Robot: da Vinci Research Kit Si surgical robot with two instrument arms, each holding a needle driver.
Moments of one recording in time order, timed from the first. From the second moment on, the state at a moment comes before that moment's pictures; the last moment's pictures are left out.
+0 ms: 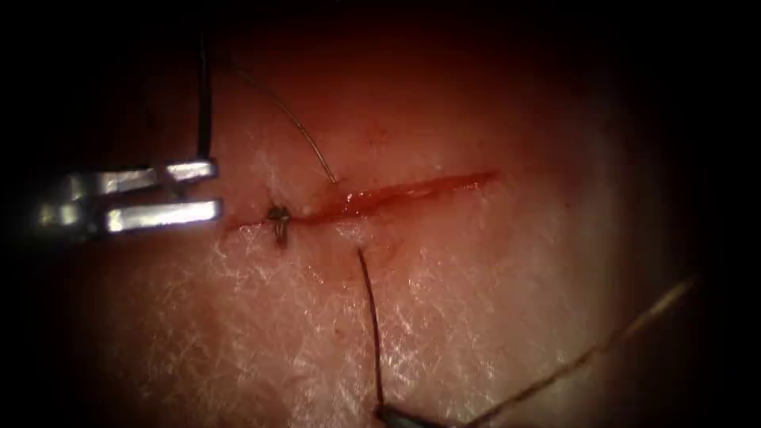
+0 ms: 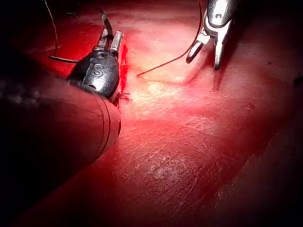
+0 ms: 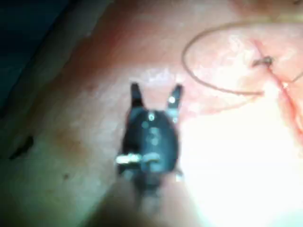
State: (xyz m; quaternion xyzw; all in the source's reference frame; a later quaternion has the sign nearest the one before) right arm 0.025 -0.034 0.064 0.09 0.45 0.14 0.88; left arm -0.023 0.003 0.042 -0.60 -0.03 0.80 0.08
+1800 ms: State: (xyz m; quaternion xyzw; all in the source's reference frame) right arm 0.027 -0.028 0.068 -0.07 0.53 0.01 0.85; left arm -0.023 0.003 0.042 -0.60 -0.03 0.80 0.07
